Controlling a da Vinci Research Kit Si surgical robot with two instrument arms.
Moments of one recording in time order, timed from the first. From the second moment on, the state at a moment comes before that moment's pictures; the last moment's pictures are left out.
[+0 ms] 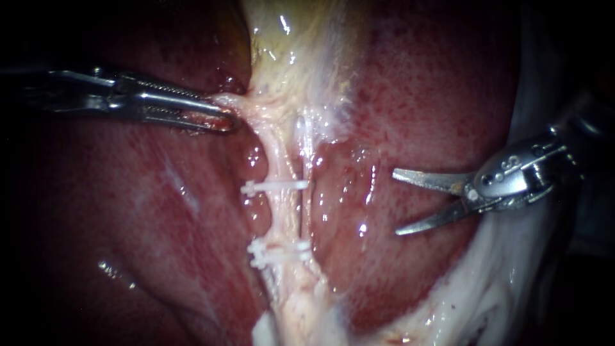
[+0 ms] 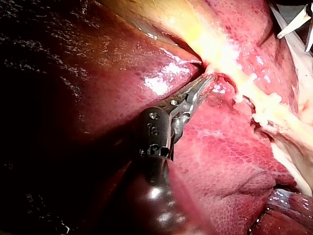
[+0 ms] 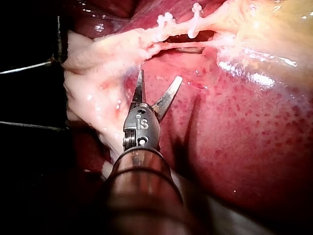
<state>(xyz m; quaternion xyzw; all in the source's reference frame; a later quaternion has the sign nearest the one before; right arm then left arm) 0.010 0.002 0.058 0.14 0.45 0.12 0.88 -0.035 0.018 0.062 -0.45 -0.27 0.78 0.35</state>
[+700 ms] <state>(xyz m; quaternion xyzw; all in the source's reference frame) 0.014 0.002 0.058 0.20 0.46 0.10 0.86 -0.030 0.019 0.056 -0.46 -0.26 0.77 0.37</state>
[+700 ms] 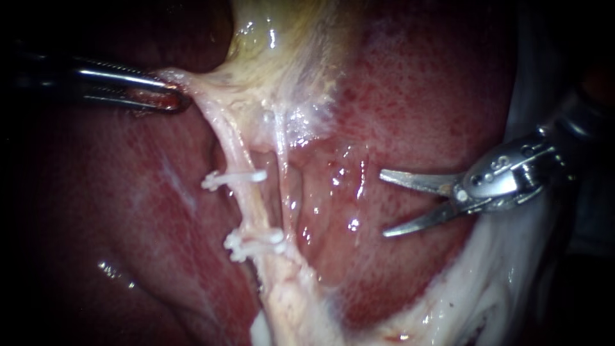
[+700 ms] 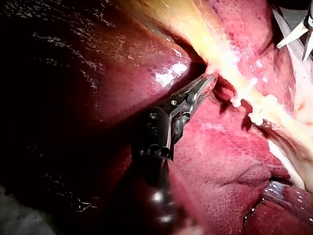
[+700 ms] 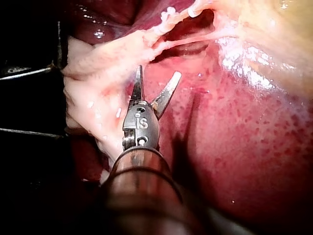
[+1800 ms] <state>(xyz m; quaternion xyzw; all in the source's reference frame) 0.024 0.001 0.066 0.42 0.46 0.18 0.76 -0.031 0.019 0.056 -0.46 -0.26 0.77 0.37</state>
